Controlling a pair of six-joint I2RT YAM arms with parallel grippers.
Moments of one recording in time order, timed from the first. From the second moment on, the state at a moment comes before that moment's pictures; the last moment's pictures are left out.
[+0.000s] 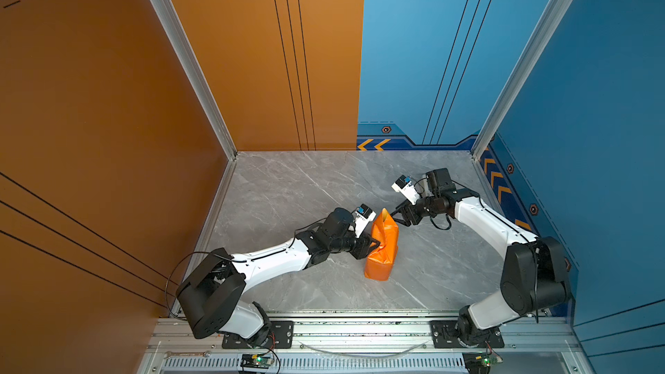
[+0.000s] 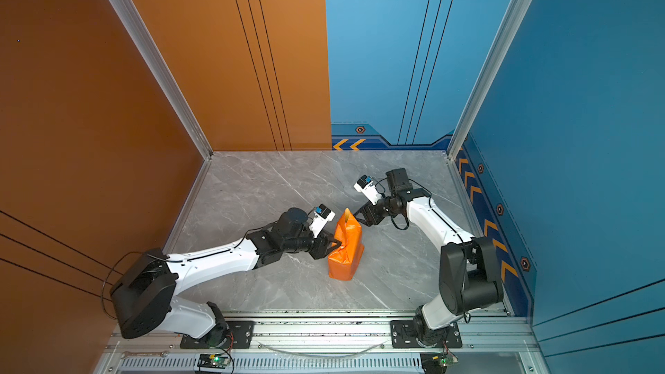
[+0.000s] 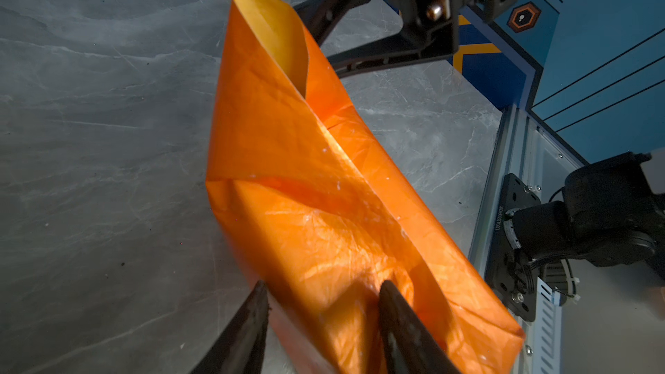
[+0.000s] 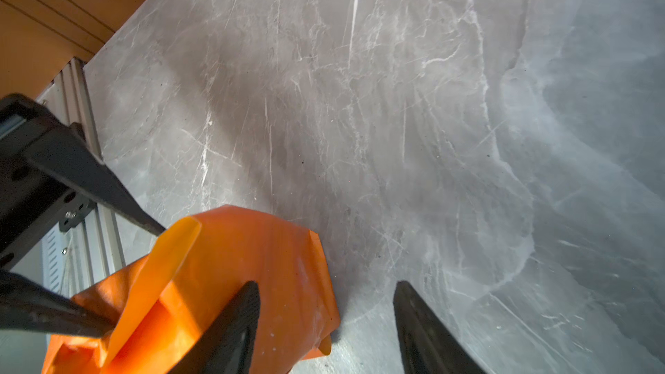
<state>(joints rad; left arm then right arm) -0.84 1.45 0.81 0.04 0.29 -0.26 0.22 1.56 1.11 -0.61 -0.70 -0.42</state>
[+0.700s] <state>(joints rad) -0.83 1.47 0.83 0.05 0.28 -0.22 0.28 1.61 1.14 -0.70 -0.76 -0.58</state>
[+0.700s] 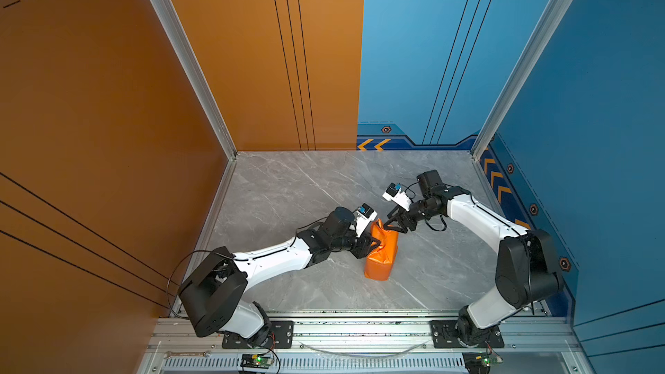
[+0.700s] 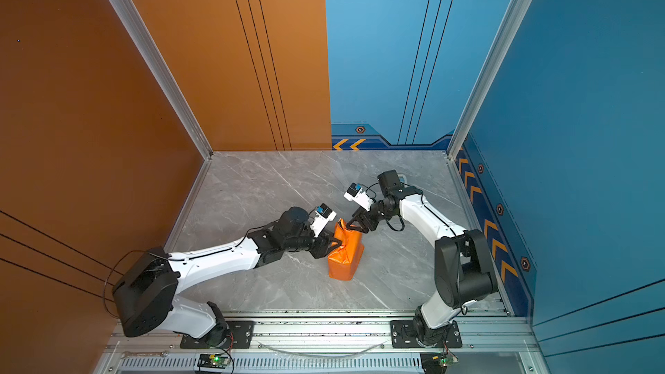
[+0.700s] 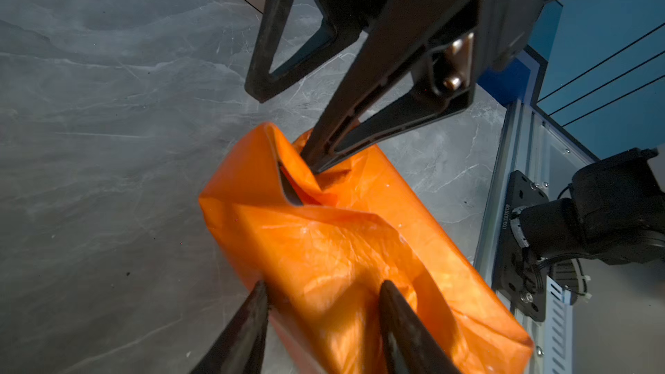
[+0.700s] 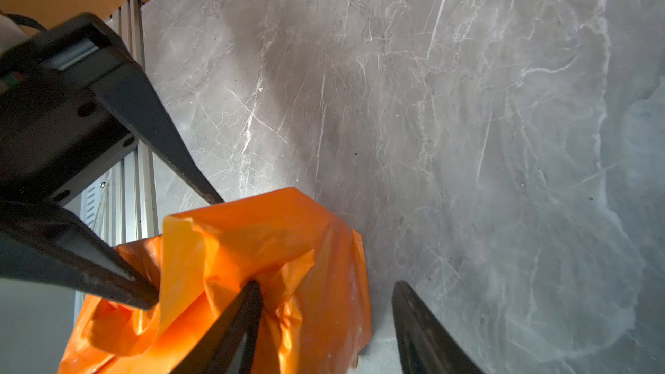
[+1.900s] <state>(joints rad) -0.90 1.54 0.91 0.09 0.10 0.17 0.30 1.46 0.99 -0.59 -0.67 -0.49</state>
